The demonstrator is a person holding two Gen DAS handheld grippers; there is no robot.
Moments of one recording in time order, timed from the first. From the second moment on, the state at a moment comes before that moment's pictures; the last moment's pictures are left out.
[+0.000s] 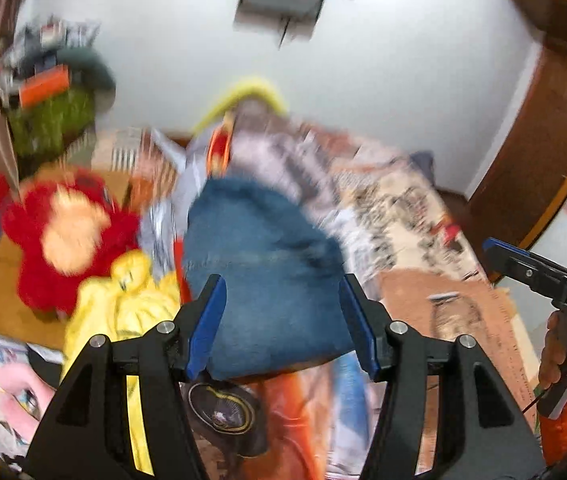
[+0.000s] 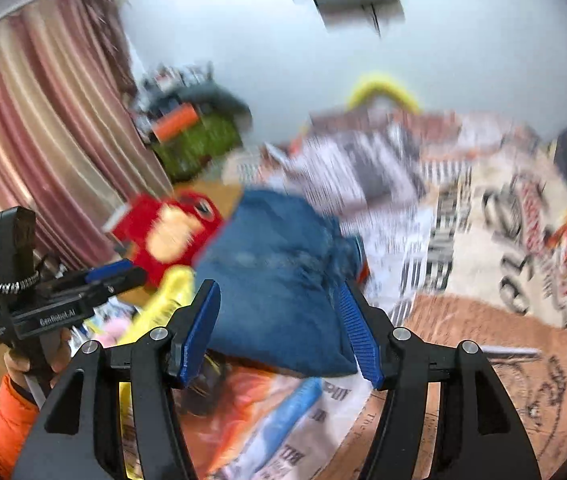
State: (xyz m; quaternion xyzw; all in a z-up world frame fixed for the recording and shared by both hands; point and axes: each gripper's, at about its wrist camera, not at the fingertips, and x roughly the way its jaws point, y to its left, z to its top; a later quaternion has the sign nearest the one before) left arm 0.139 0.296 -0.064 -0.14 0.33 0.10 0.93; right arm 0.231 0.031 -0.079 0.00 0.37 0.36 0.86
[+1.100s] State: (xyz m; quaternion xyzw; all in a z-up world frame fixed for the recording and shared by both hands) left arm -0.044 0.132 0.024 -0.01 0.08 0.21 0.97; right arm 0.043 -0.013 0.008 -0.01 0.09 0.28 0.96
